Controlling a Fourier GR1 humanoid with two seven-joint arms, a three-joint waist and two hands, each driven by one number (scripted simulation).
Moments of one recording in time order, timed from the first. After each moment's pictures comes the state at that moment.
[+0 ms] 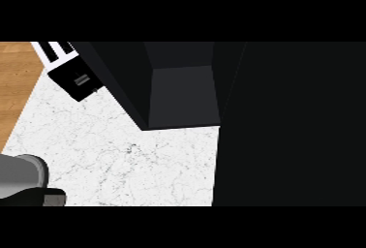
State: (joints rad) left arm 0.39 0.04 0.38 -2.08 0.49 0.57 -0.32; right arm 0.11 -0.21 0.49 -2.48 -0.02 -0.11 0.33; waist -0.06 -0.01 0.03
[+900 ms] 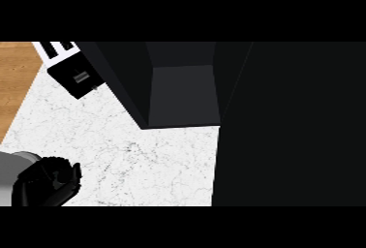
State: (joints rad) left arm 0.21 0.13 0.10 -1.49 0.44 0.06 -0.49; right arm 0.12 -0.23 0.46 -2.49 -0.03 -0.10 0.37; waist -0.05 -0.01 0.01
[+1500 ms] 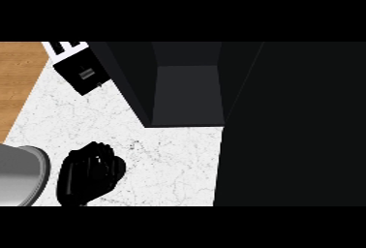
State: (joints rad) left arm 0.12 0.07 -0.09 -1.52 0.36 -0.04 -0.43; right arm 0.12 -0.24 0.40 -2.51 -0.04 -0.10 0.41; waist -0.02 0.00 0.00
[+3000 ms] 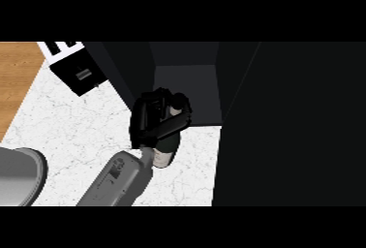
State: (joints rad) left arm -0.43 0.00 -0.38 -1.31 0.40 0.58 -0.18; right arm 0.18 -0.24 0.34 -2.52 -0.06 -0.04 0.40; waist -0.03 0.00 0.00
